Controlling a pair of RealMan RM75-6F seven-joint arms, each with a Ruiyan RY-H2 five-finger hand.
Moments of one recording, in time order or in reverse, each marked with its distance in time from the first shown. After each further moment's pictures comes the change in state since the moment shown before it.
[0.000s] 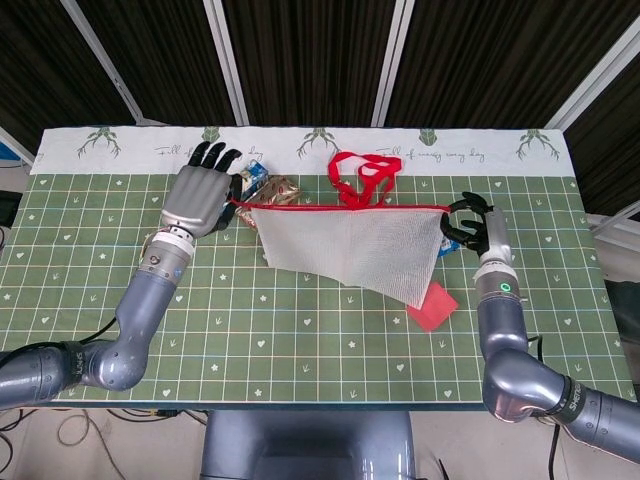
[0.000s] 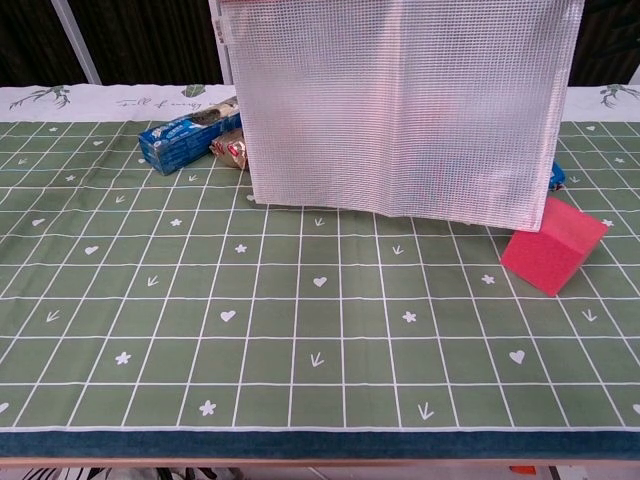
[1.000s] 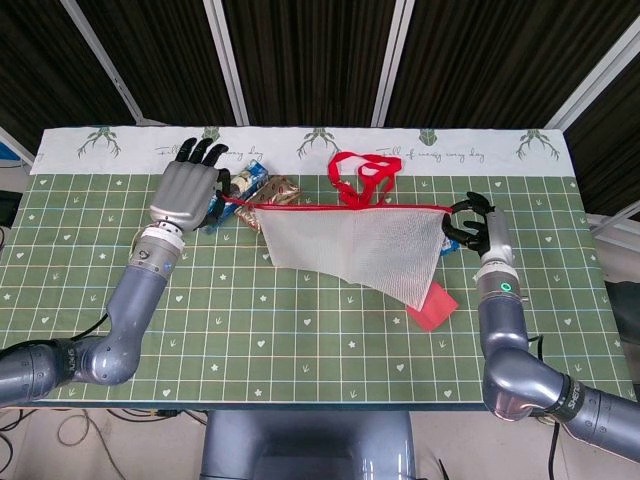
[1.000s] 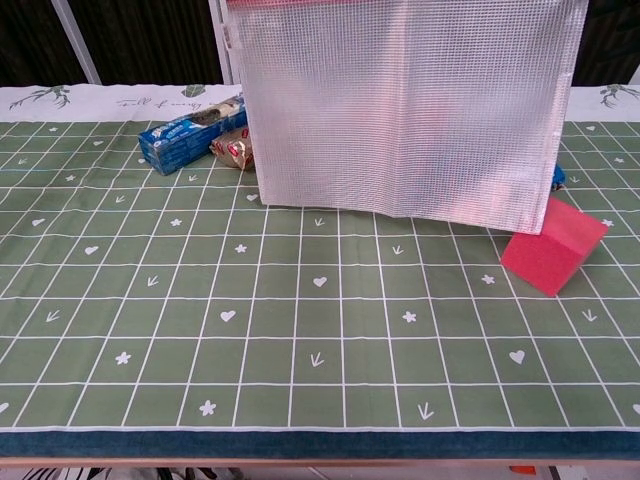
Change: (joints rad) left arm 0.018 0.016 -0.002 0.018 -0.014 -0.019 -0.025; right arm 0.004 -0.001 -0.018 0.010 -0.008 -0.008 -0.011
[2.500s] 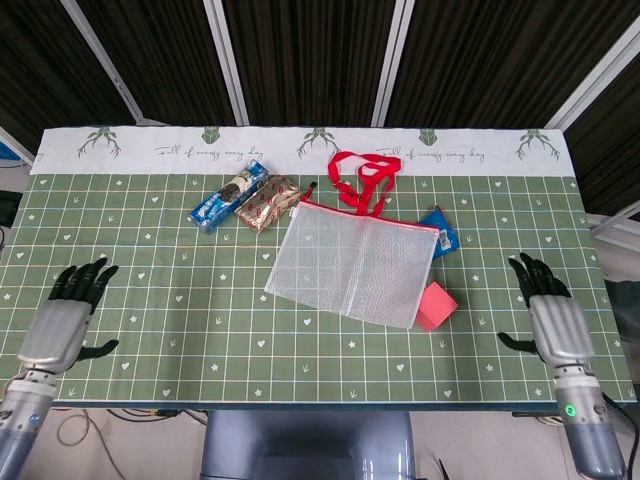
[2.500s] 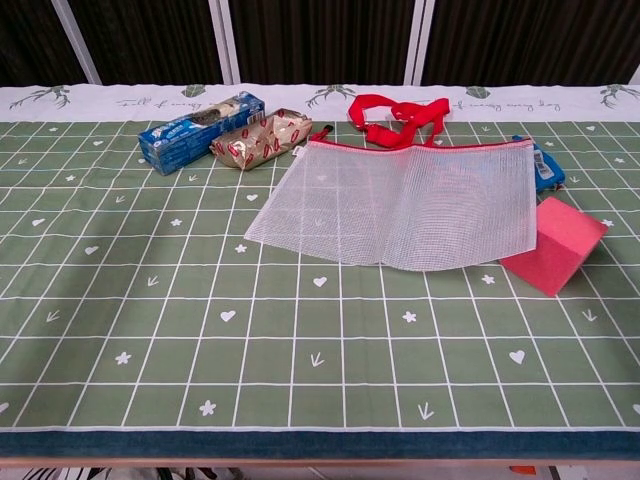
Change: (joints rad) left arm 0.706 0.092 0.497 -0.116 0.812 0.467 -0.385; right arm -0.438 0.165 -0.752 0.094 -1.287 0.188 -0.132
